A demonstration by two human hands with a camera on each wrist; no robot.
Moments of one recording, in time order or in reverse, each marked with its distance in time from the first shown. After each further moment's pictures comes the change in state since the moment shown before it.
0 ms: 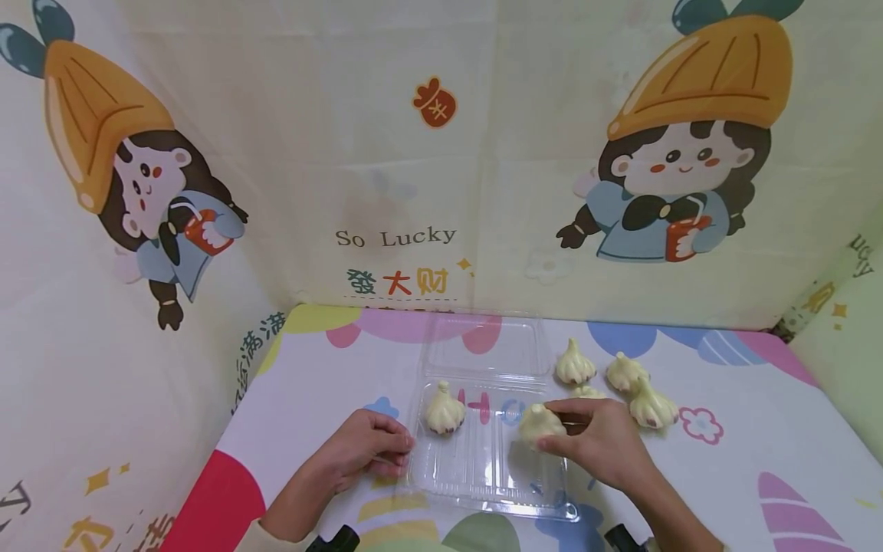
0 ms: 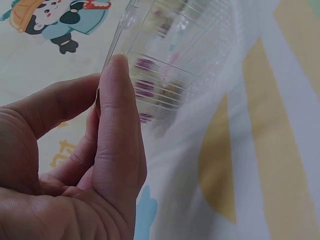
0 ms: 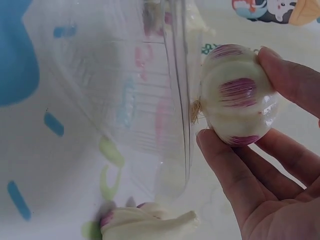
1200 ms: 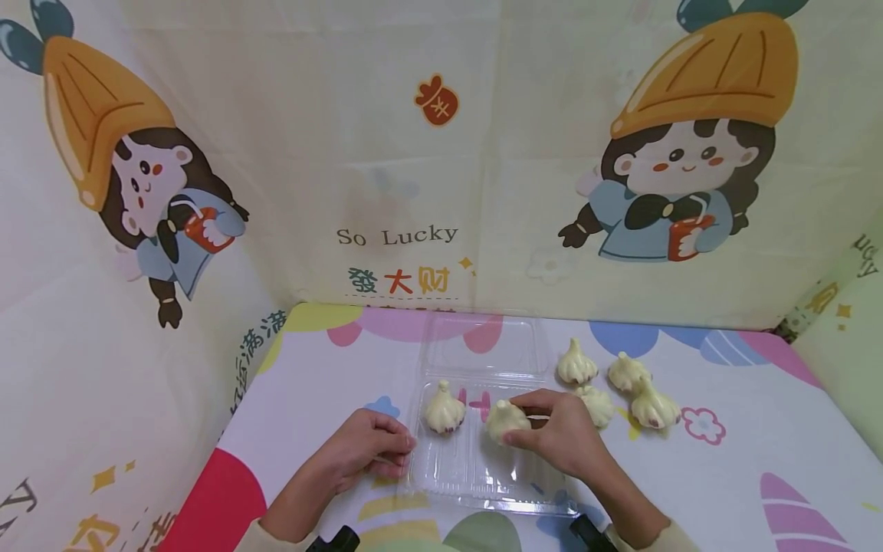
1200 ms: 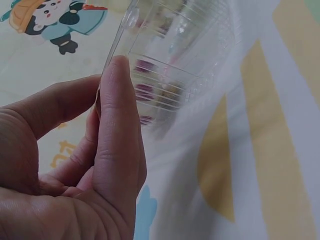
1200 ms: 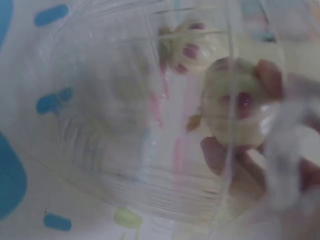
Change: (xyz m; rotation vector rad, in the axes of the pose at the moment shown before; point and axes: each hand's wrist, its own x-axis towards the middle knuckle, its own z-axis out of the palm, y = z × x) left_hand 0.000 0.000 0.000 0.015 0.014 -0.013; right_hand 0.024 -0.003 0.041 0.081 -0.049 -0.136
